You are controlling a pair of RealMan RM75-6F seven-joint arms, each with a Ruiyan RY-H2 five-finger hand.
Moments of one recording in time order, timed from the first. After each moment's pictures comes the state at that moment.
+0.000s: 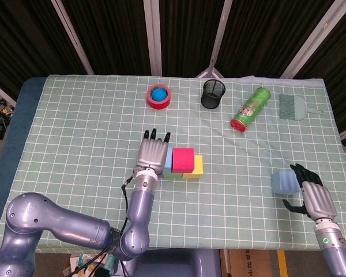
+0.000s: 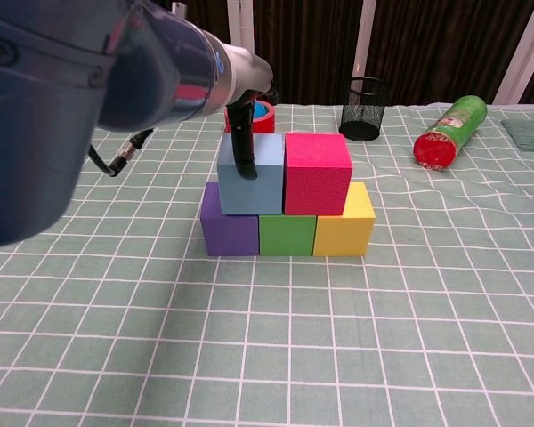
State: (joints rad) left arm -1.37 -1.75 -0.50 -1.74 0.02 1.53 1.24; right arm 0.24 -1.04 0.09 -1.85 -1.11 1.16 -0.08
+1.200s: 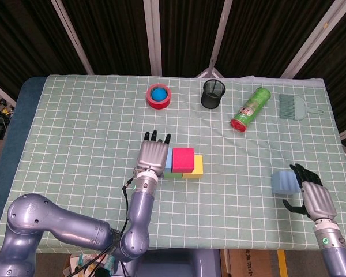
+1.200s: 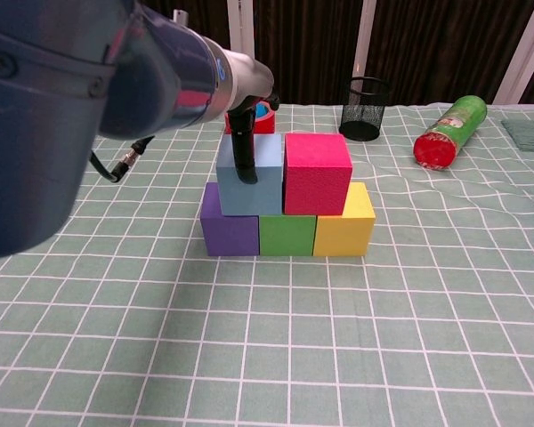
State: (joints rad) left arm -1.35 -1.76 -0.51 -1.75 0.03 1.53 1.25; right arm 0.24 -1.04 0.09 -1.85 -1.11 1.16 -0.09
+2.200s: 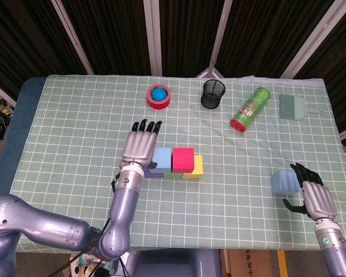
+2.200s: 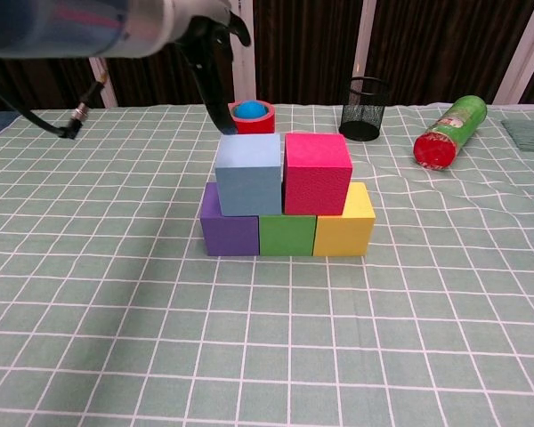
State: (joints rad) left arm -1.21 -1.59 -0.56 -1.96 0.15 1.56 1.09; right arm 0.23 -1.04 0.09 -1.85 -1.12 1.17 -0.09
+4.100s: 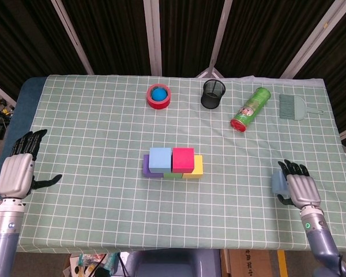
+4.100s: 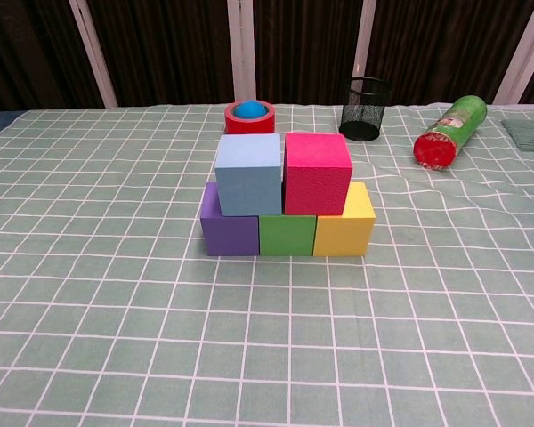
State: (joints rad) left arm -0.39 -1.06 -0.11 -2.14 1.09 1.53 0.32; right arm 0.37 -1.17 0.10 -1.69 -0.96 1.06 -0.39
